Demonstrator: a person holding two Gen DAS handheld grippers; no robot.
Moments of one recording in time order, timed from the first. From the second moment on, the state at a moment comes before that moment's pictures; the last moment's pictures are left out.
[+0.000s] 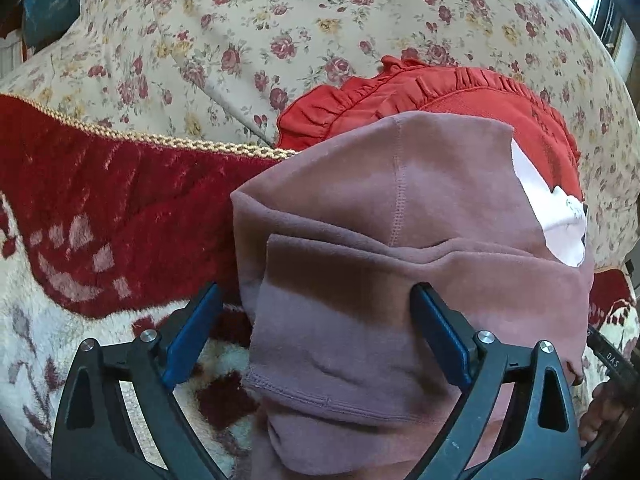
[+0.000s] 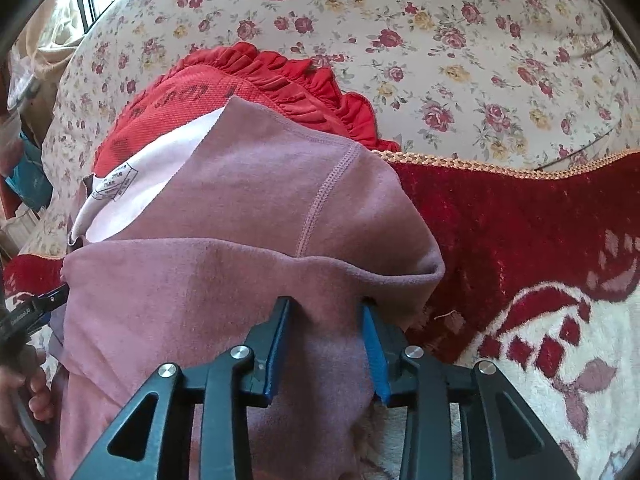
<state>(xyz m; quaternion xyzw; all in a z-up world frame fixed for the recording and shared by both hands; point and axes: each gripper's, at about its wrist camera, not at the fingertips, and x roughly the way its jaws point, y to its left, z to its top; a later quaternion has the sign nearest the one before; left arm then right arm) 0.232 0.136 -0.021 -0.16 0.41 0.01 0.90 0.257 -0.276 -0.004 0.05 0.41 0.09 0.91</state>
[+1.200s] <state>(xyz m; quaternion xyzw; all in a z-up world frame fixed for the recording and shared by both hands) 0.009 0.143 0.065 -0.04 0.38 -0.03 0.92 -0.031 -0.309 0.064 0.01 0.34 0.08 0.94</state>
